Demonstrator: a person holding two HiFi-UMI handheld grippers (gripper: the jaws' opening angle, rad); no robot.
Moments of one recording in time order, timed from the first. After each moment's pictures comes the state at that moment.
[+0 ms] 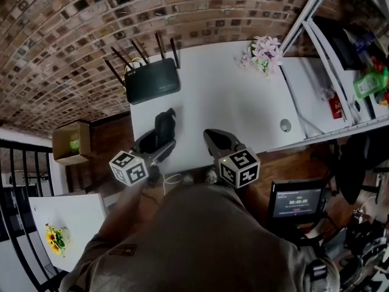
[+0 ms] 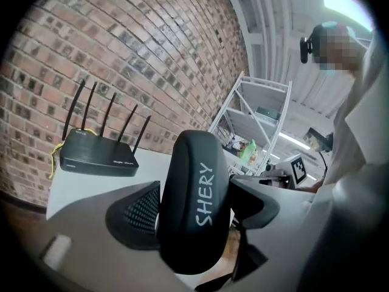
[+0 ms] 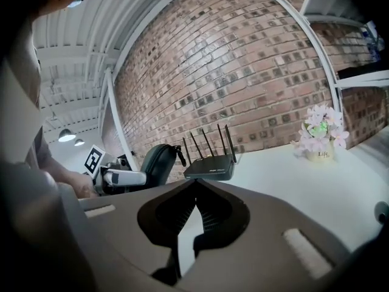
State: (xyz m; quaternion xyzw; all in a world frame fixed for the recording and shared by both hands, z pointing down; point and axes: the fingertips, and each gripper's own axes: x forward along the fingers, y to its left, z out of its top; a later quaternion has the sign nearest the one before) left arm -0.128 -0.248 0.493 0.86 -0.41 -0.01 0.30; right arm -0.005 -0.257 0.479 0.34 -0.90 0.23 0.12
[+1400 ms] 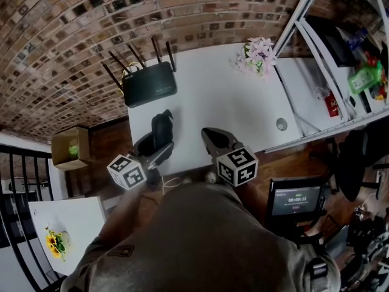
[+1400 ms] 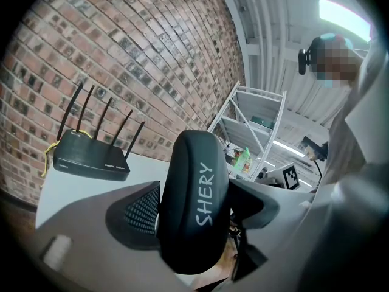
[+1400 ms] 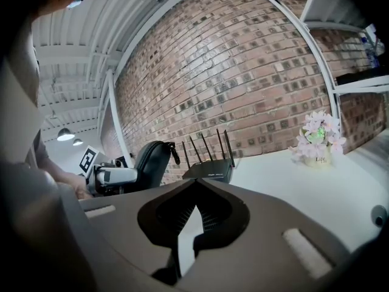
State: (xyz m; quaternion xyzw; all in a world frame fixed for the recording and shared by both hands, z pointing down) left arm -0.122 -0.240 0.471 0.87 -0.40 -0.05 0.29; right arm -0.002 -0.257 0.469 0.35 -0.90 0.22 0.11
